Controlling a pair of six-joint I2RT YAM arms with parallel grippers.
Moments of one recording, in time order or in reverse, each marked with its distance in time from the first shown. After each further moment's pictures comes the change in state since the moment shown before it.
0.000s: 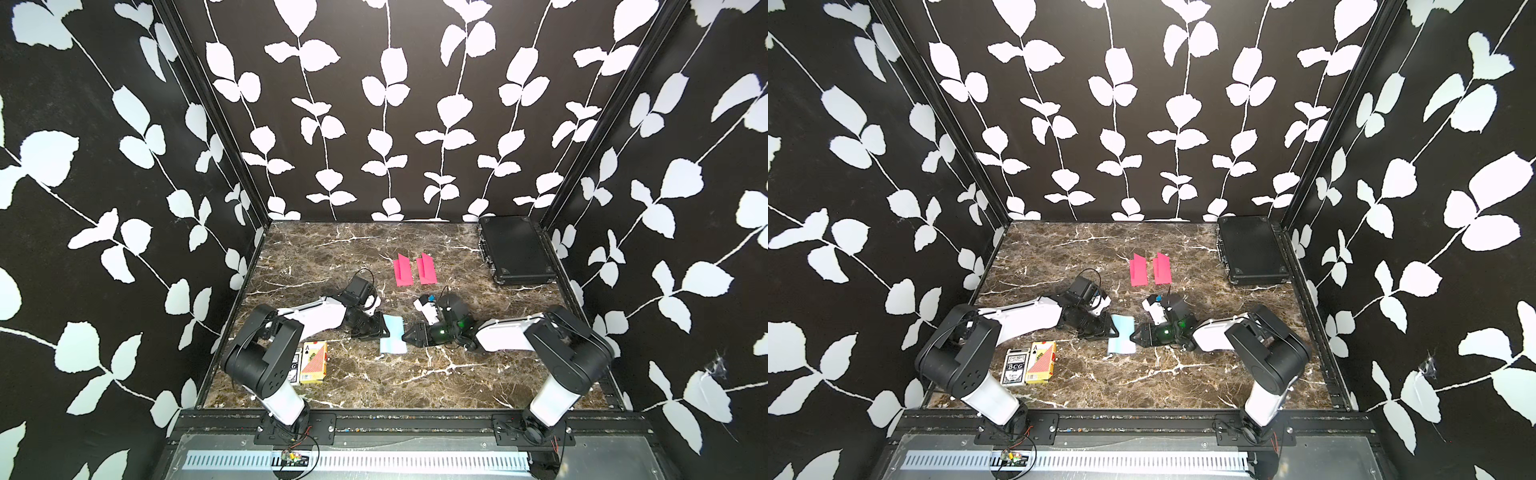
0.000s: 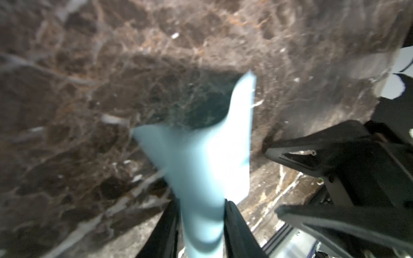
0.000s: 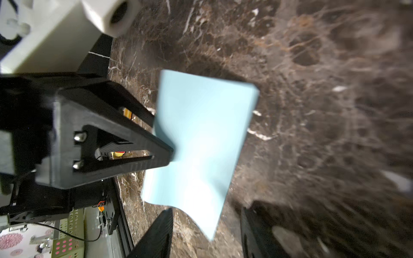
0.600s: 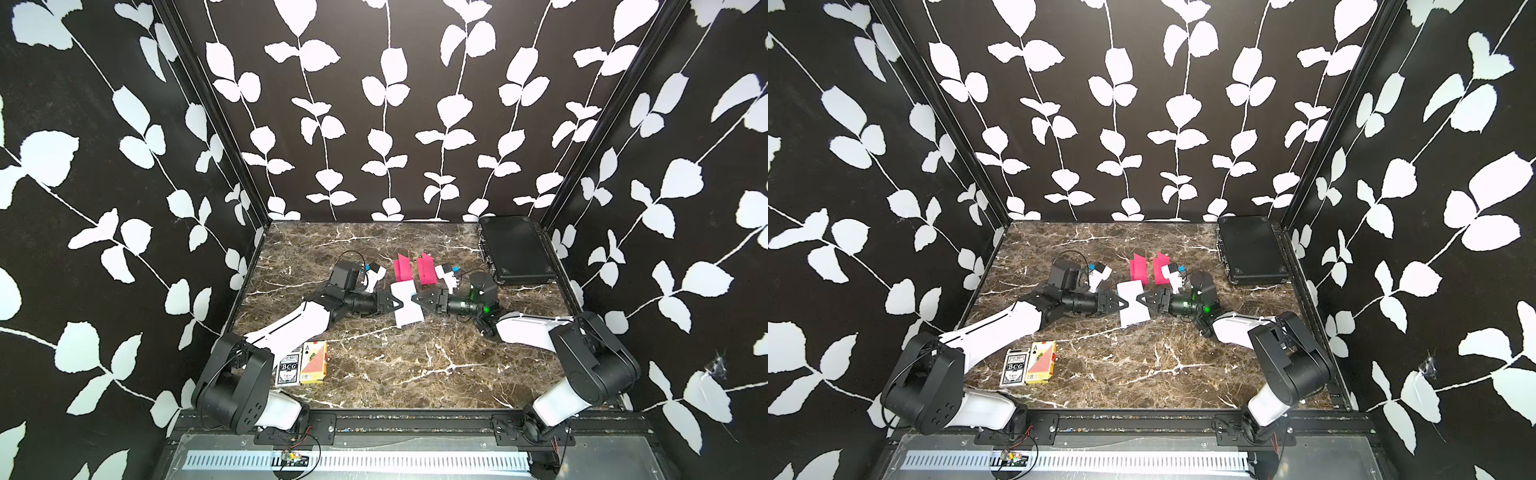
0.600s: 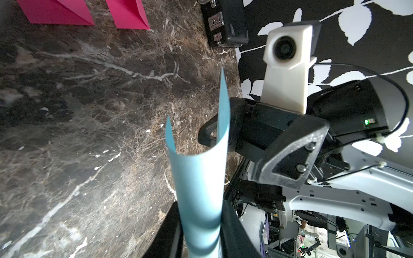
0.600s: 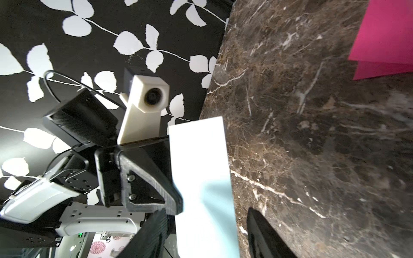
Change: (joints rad) left arm 0.051 -0.190 -0.023 0.338 0.288 -0.148; right arm -0.195 -0.082 0.000 0.428 -0.298 0.362
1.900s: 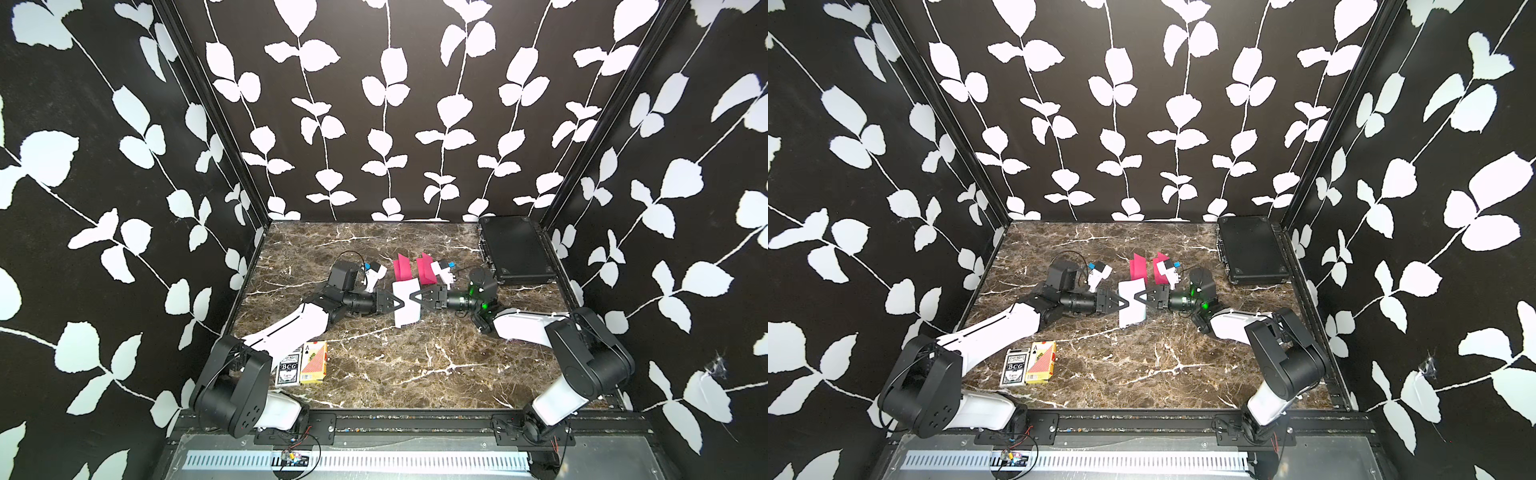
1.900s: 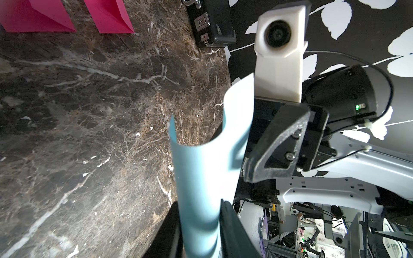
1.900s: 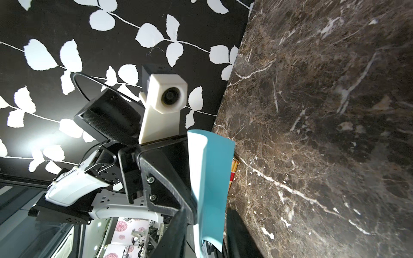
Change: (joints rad) left arm 0.000 -0.018 -0.011 0.032 0.029 0.014; right arm 0.003 0.035 0.043 0.069 -0.096 0.079
